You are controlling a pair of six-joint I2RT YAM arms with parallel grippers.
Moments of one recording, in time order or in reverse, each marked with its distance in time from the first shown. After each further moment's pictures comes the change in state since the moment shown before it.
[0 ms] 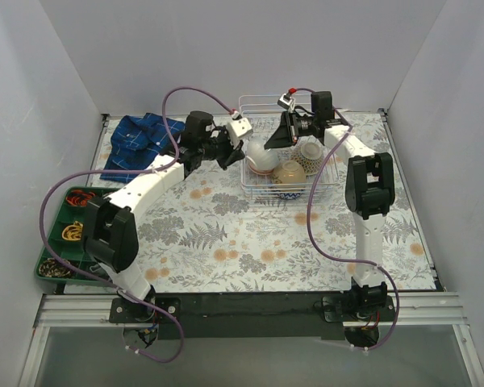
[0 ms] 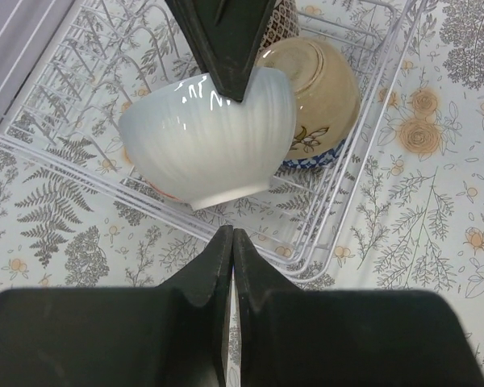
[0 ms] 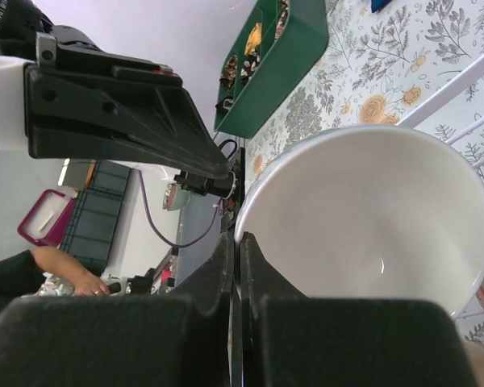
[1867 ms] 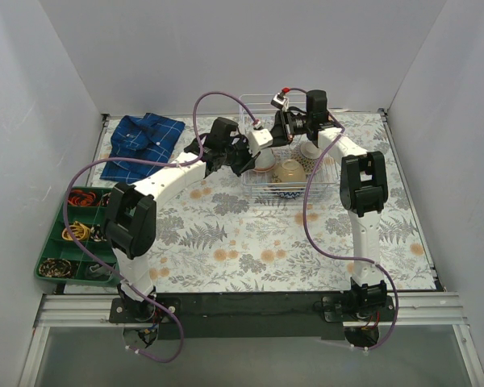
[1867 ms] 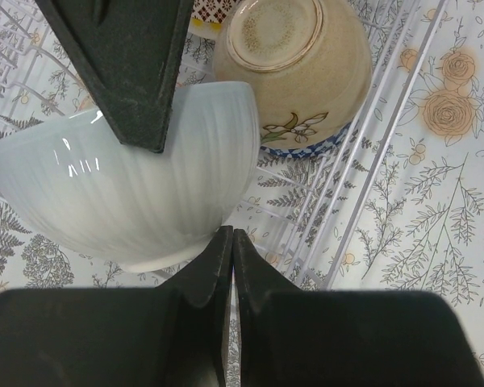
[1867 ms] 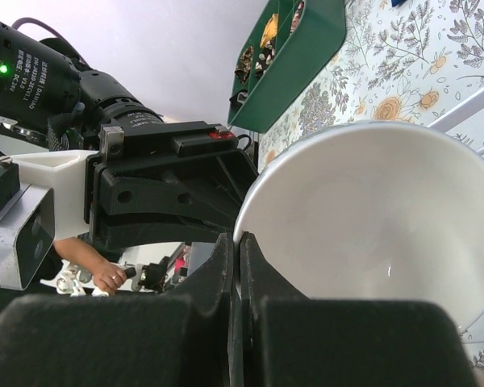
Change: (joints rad) left arm -0.095 0.177 0.110 -0.079 -0.151 0.029; right arm 0.028 0.077 0.031 0.265 -0.051 0.251
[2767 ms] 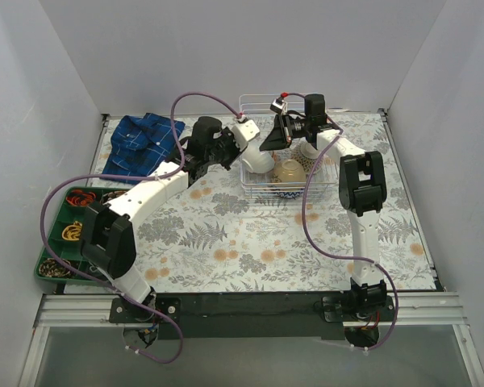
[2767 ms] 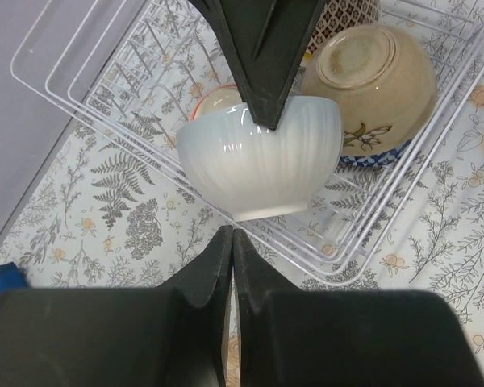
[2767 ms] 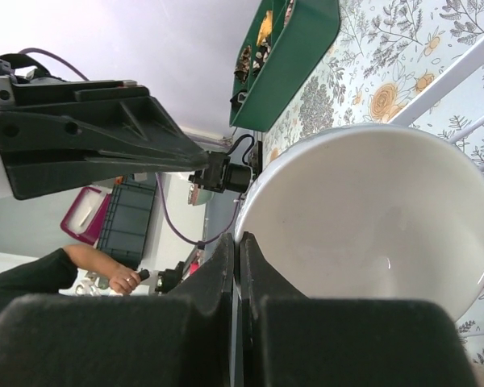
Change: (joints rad) left arm 0.012 -0.220 -0.149 0.137 -0.152 -0.006; right arm 0.004 0.011 -0.016 -0.025 0.021 0.017
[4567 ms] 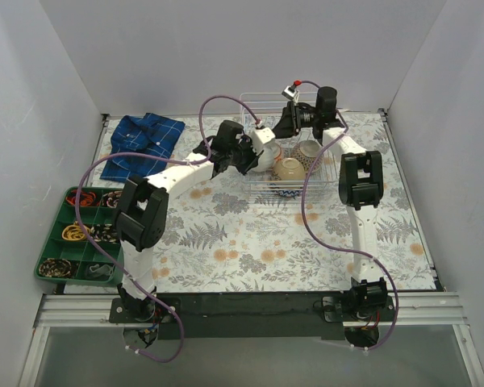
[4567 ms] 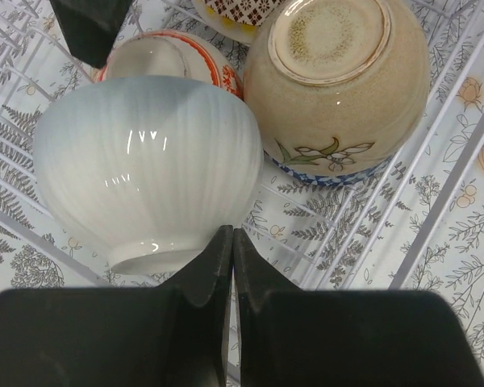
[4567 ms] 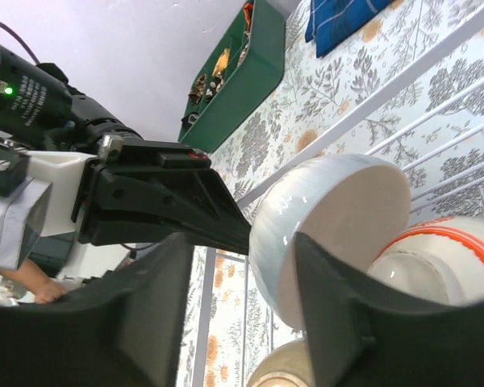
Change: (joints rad) left arm -0.019 0.321 0.165 -0.014 0.094 -0.074; right arm -0.076 0.167 0.190 0.294 -0.007 0.105
